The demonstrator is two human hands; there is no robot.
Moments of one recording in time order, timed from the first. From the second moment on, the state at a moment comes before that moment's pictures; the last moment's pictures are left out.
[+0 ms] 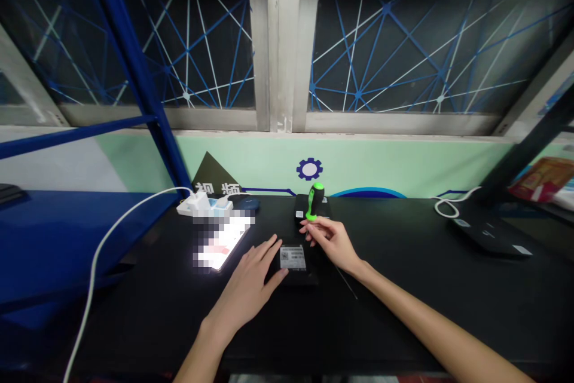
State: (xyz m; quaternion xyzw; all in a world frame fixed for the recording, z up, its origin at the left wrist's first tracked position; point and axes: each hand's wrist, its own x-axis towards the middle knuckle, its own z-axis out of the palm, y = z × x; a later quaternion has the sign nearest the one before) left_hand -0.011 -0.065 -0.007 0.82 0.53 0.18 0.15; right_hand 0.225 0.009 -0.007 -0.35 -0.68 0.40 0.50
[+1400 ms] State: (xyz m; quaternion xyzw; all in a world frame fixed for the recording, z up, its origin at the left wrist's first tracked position) left_hand -0.010 -0.065 -0.005 0.82 0.53 0.18 0.15; right_hand 0.223 0.011 -0.013 -0.38 -0.65 0.37 0.55
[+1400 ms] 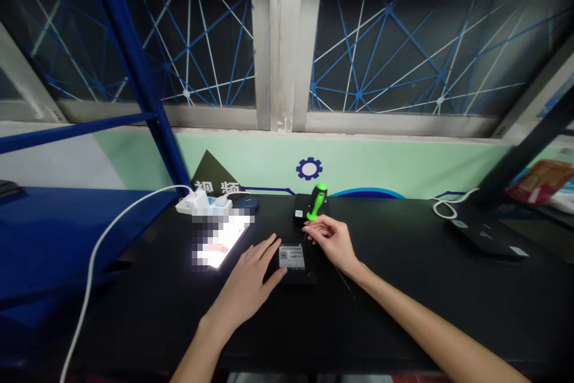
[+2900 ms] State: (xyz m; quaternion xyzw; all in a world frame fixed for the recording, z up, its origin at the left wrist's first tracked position) left_hand -0.014 -0.066 -0.010 0.82 0.52 0.20 0.13; right_hand 0.219 0.002 -0.006 -0.39 -0.70 0.30 0.53
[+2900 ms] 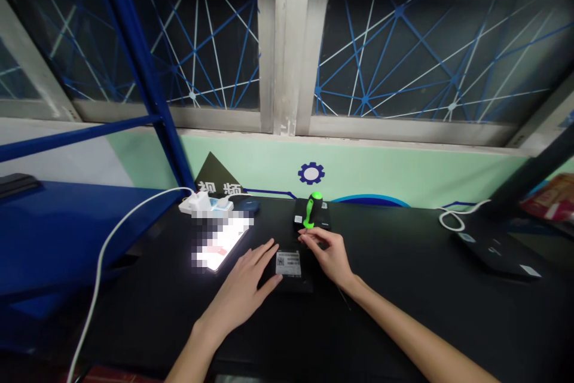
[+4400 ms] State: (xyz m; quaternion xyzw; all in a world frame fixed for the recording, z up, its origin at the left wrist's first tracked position) left_hand -0.012 -0.067 -0.005 0.81 0.53 0.19 0.14; right_hand 0.225 0.009 -0.011 -0.35 -0.74 0.30 0.50
